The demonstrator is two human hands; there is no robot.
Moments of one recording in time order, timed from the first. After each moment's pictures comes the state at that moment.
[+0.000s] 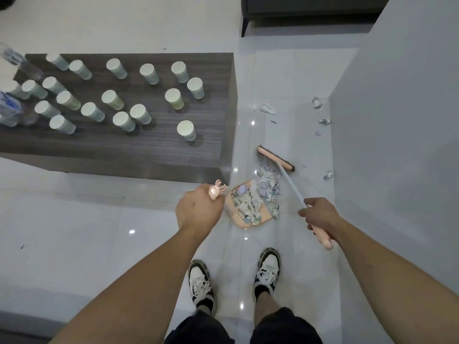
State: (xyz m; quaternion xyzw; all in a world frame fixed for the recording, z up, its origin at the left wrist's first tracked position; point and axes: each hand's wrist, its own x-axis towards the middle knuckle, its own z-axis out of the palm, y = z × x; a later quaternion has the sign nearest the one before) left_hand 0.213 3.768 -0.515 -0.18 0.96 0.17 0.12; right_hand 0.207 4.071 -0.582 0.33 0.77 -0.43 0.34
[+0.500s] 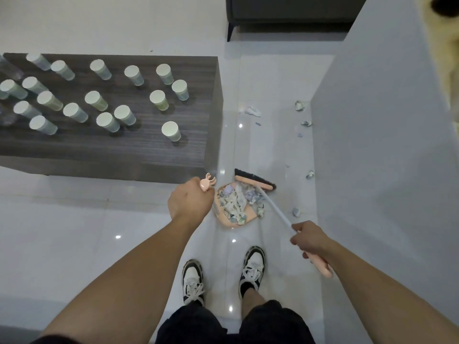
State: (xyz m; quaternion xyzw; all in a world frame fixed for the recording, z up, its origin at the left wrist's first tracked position) left_hand 0.204 3.792 -0.512 -0.18 0.96 0.16 0.12; right_hand 0.269 4.093 -0.558 0.27 0.79 -0.33 0.44
